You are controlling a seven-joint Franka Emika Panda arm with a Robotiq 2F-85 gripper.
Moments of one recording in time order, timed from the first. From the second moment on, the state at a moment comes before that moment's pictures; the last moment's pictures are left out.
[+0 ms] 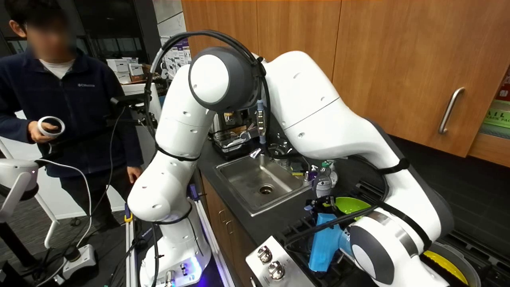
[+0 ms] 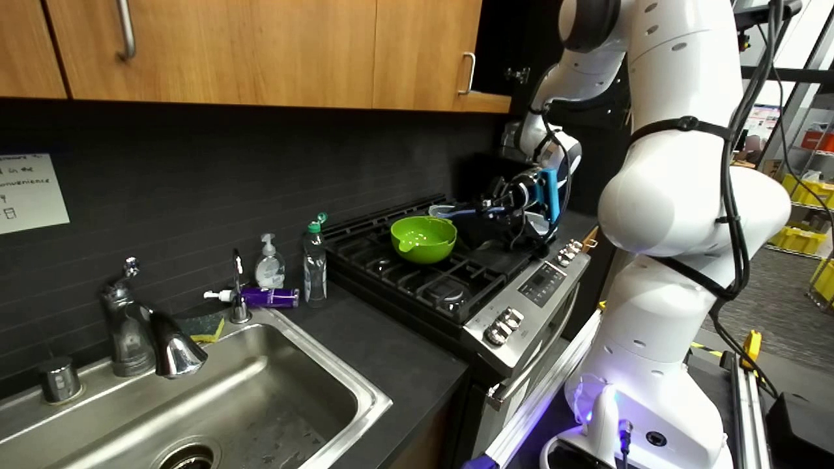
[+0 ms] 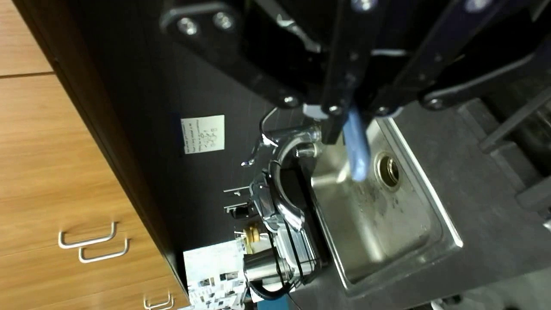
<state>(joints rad) -0.52 0.47 -0.43 -2.06 0.88 1.22 -0.97</state>
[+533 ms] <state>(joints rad) -0.54 0.51 -0.42 -2.00 0.93 1.24 -0.74</state>
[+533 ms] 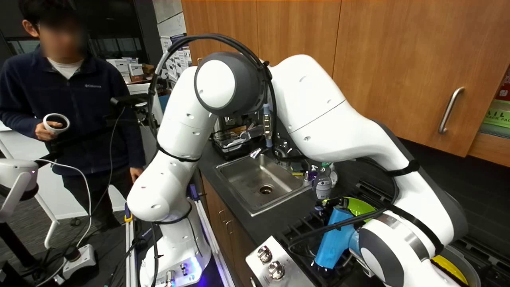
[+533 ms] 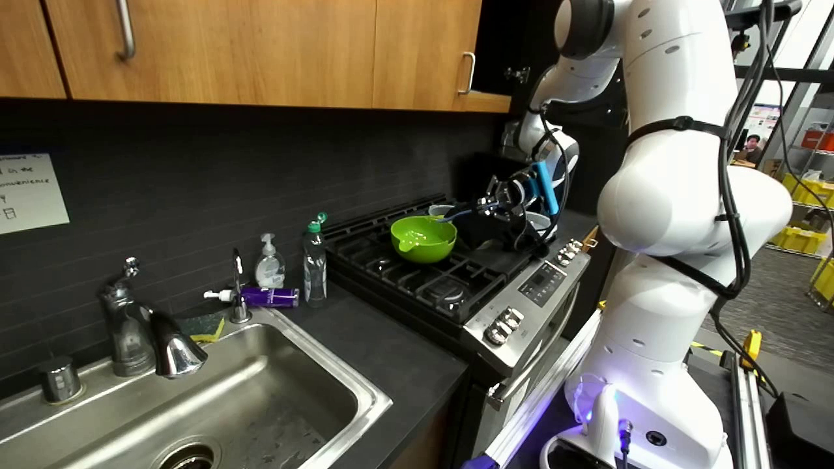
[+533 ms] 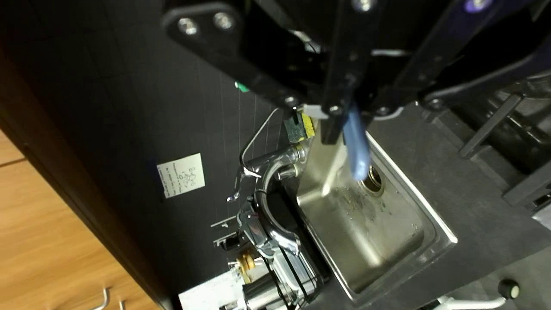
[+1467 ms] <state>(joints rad) -0.52 0.48 -0.40 -2.04 1.12 1.32 -0.61</state>
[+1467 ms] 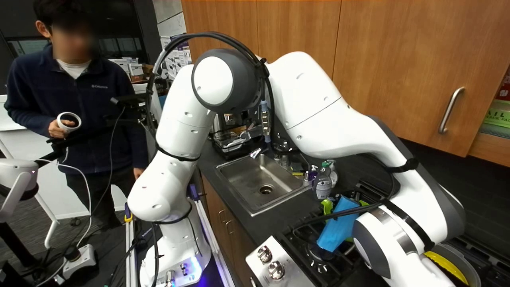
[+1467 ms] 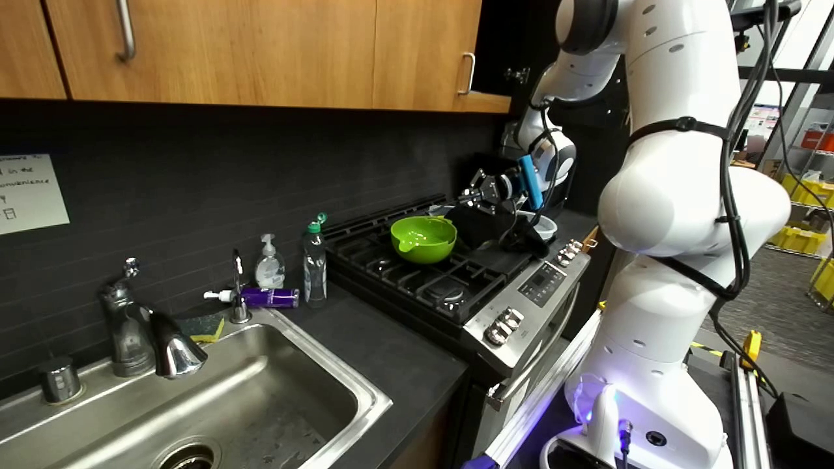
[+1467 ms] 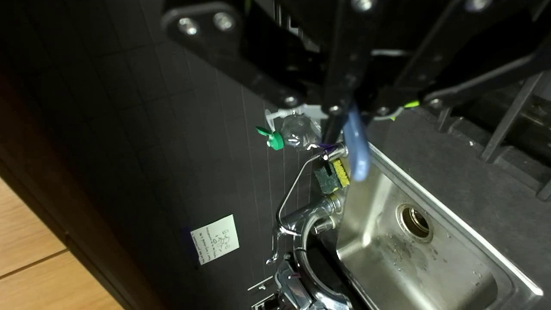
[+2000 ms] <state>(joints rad) -0.49 0.48 -0.37 -2.04 1.12 1.38 -0.52</state>
